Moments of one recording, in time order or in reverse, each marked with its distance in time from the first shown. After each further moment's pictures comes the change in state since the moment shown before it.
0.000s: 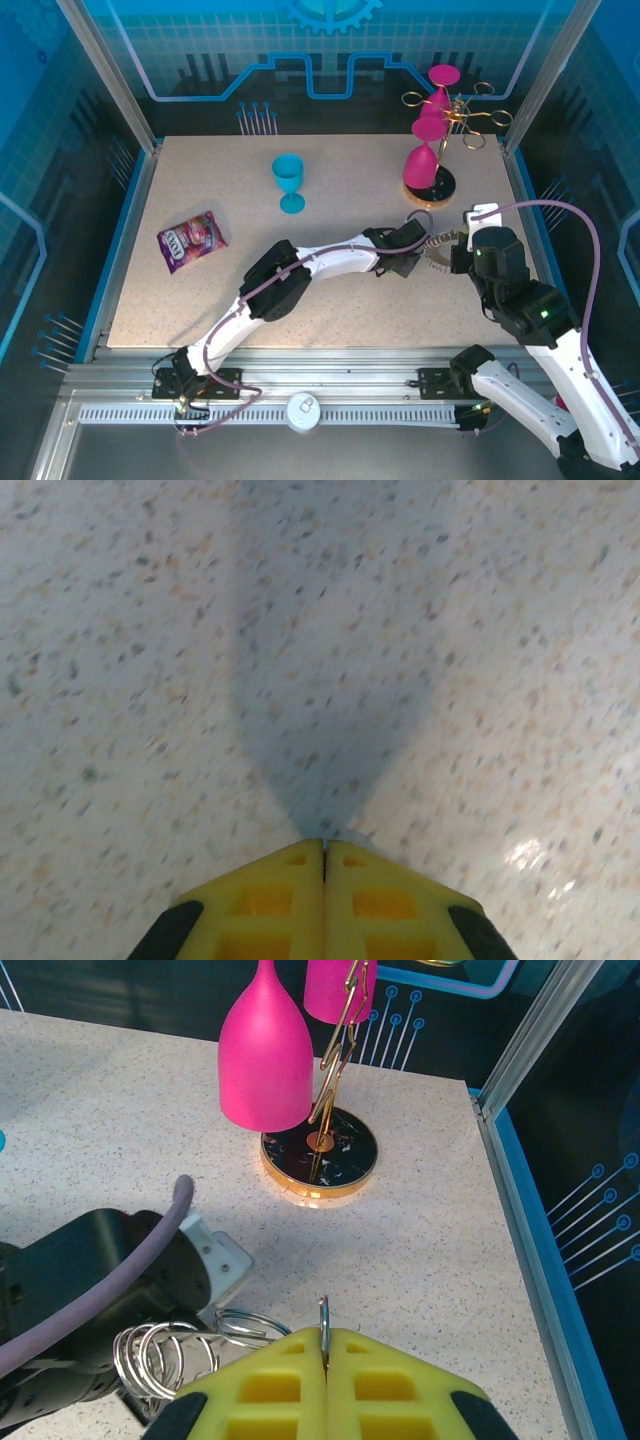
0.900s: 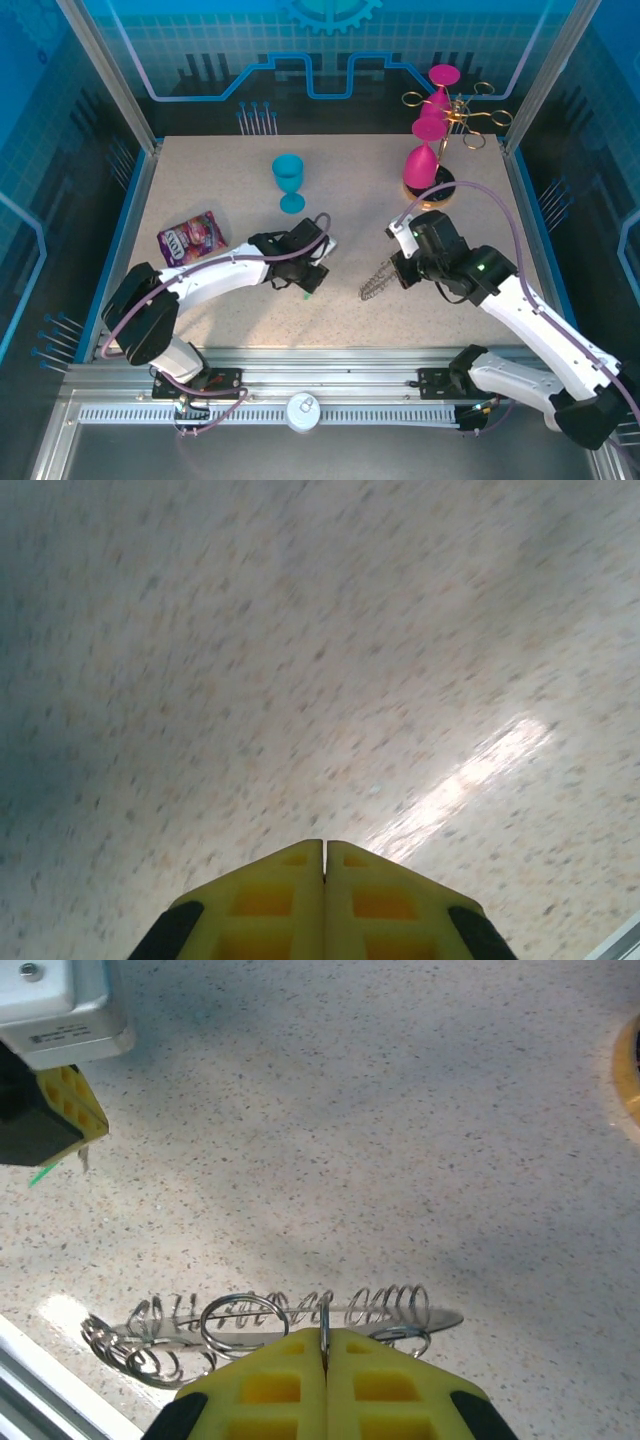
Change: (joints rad) left arm 0.221 -0.860 -0.918 -0.080 0.220 0.124; right arm 0.141 0.316 -0.012 0.007 -0.465 -0.091
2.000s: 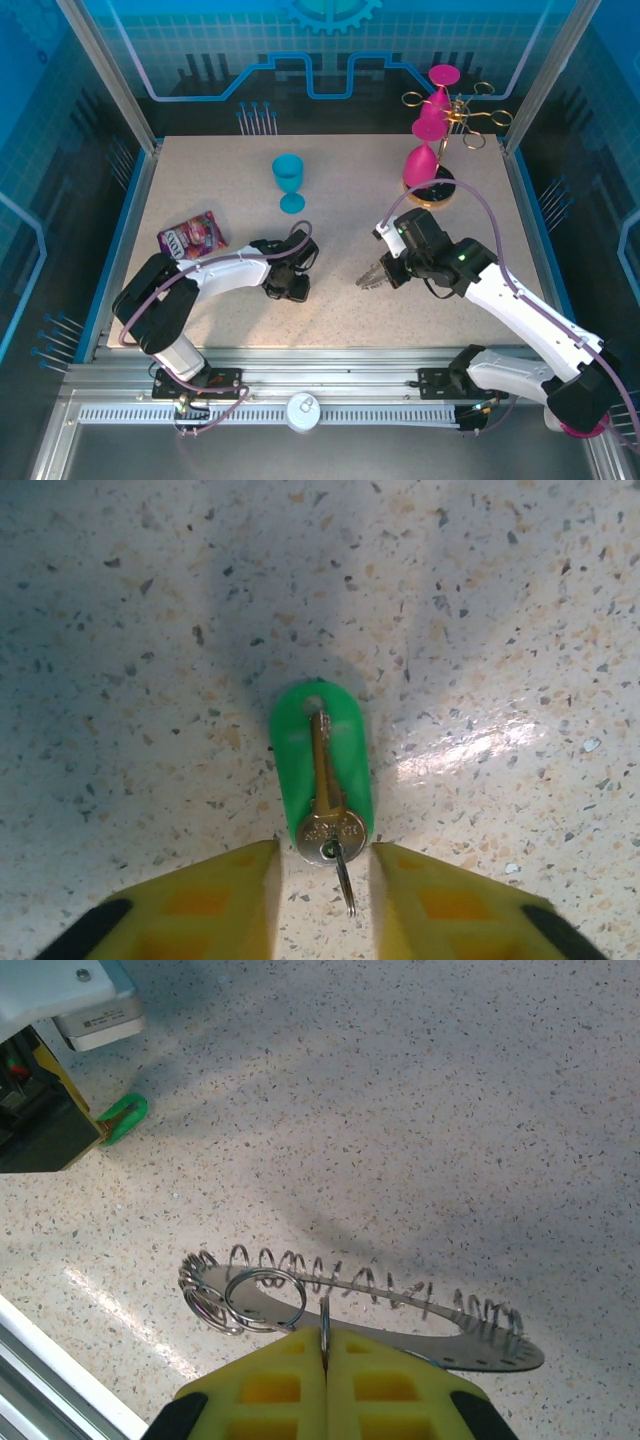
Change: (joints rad) left arm 0.048 0.067 -0.116 -0.008 0.002 -0.295; right arm 0.021 0.095 0.000 0.029 -0.029 0.001
